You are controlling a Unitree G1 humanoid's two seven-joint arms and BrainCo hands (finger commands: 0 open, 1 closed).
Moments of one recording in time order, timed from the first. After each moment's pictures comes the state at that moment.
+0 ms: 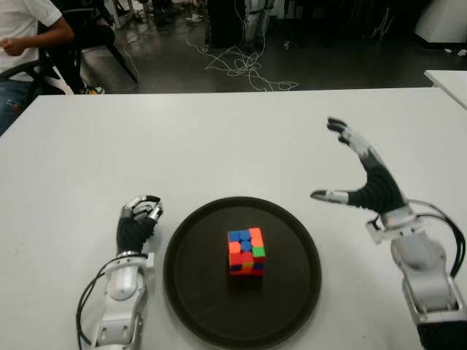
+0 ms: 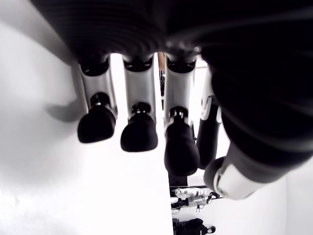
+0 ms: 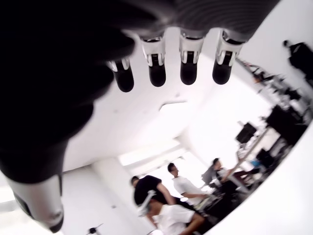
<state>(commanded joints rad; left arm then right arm) 0.12 -0.03 0.09 0.14 0.03 0.01 0.13 0.01 -0.27 -0.04 0.02 -0.21 -0.43 0.07</state>
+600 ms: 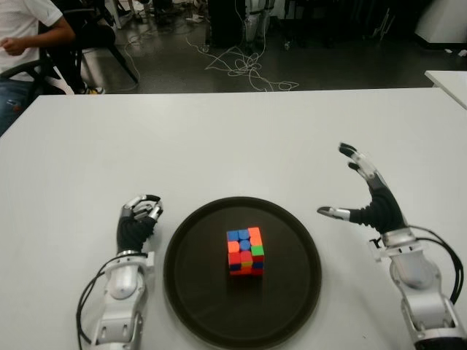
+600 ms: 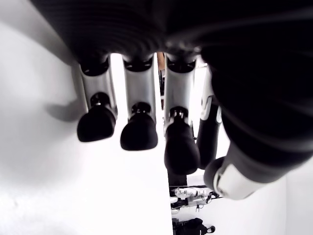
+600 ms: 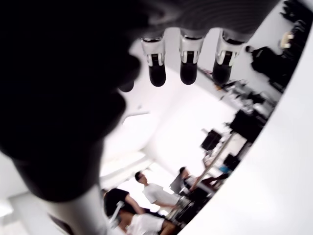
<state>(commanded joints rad) 0.10 -0.02 0.10 0.17 0.02 -0.01 0.12 0.08 -0.21 -0.08 0.11 -0.18 -0.43 -0.04</state>
